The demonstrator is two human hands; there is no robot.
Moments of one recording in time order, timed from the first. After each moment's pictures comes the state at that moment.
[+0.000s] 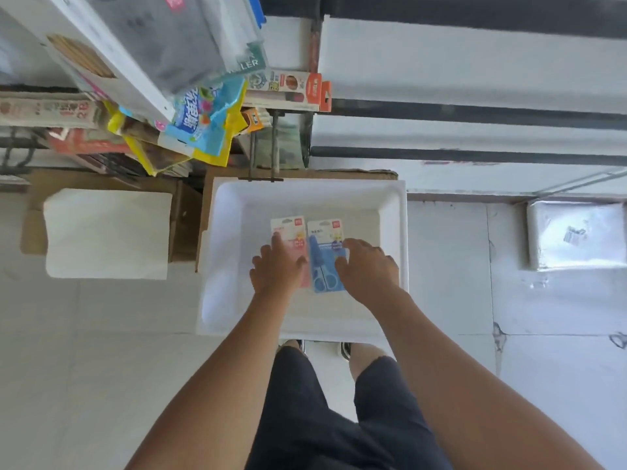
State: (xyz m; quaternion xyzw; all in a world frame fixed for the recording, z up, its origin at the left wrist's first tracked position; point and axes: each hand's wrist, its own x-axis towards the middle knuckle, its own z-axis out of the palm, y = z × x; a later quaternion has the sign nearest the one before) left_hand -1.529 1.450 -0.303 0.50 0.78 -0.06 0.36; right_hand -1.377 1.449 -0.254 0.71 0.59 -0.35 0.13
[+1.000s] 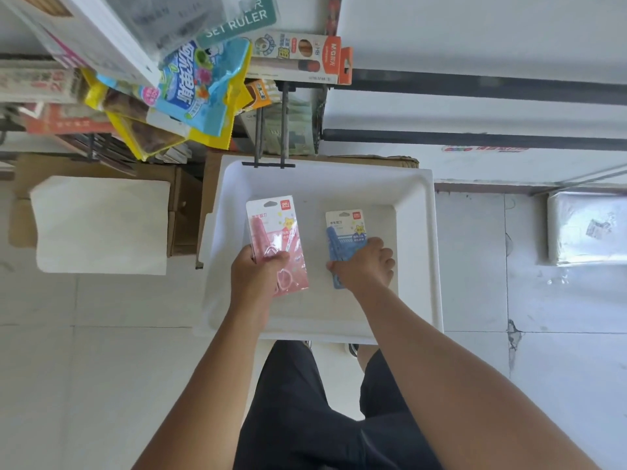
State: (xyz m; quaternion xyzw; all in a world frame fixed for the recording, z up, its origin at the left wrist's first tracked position) left_hand -1.574 1.429 -0.303 0.16 0.76 0.29 0.56; right_hand -1.405 1.449 -0.352 0.85 0.36 -0.38 0.07
